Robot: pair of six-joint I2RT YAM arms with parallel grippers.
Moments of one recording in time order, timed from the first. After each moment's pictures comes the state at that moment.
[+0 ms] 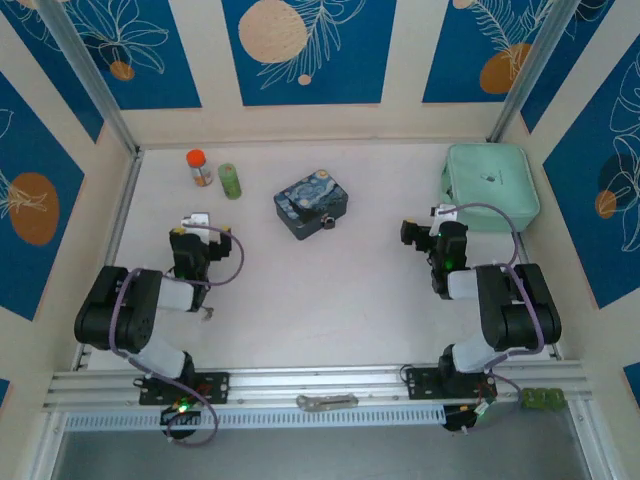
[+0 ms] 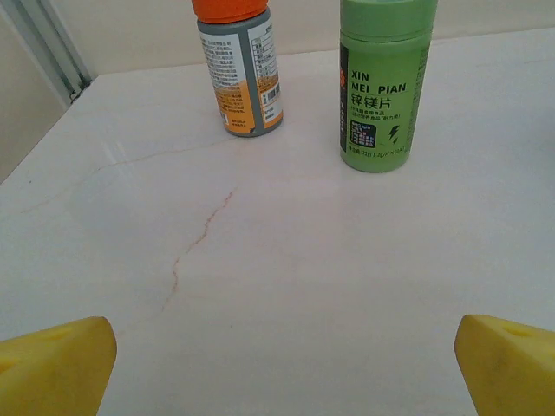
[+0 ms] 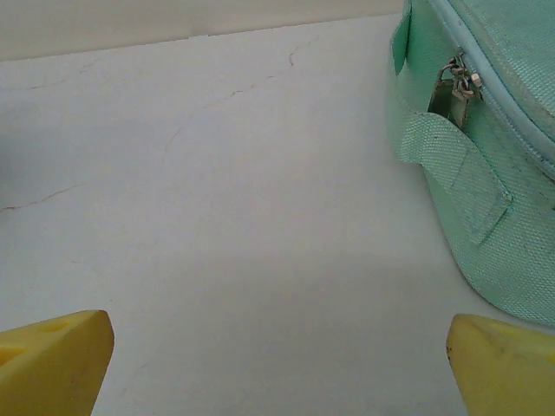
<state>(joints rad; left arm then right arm) -0.11 1.57 0.34 0.89 -0.21 0.03 0.03 1.53 0.40 0.72 0.03 0.11</state>
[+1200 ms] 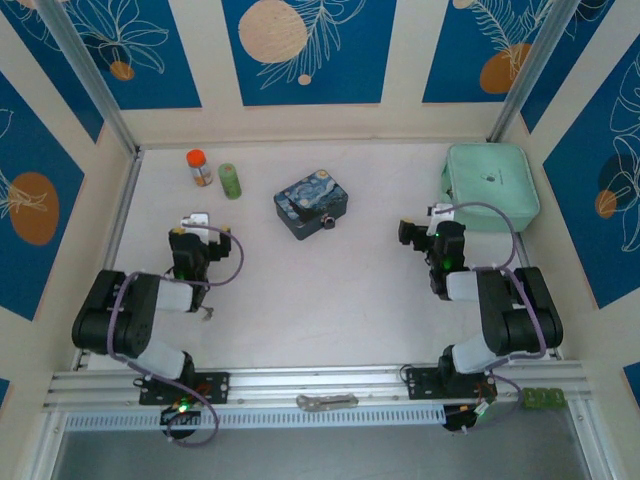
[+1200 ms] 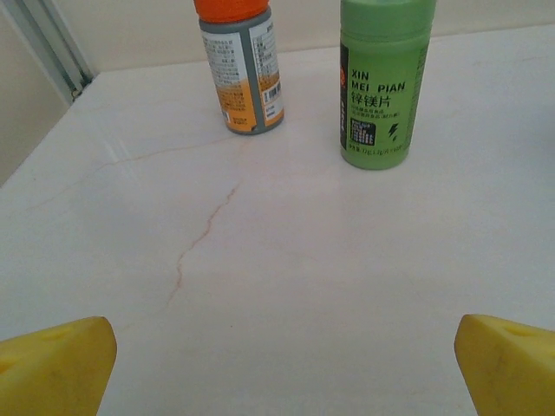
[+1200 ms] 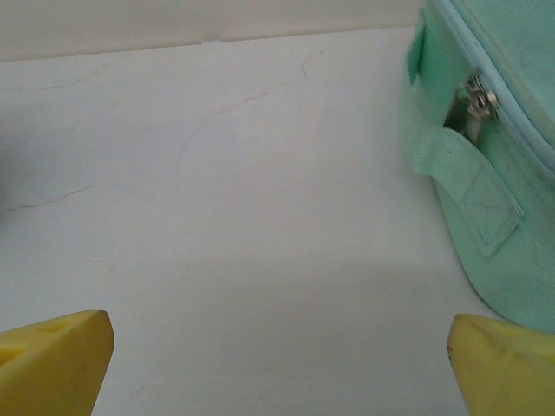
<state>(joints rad) -0.11 1.49 0.34 0.81 -0.21 0.03 0.09 1.46 0.40 0.68 0.07 0.08</state>
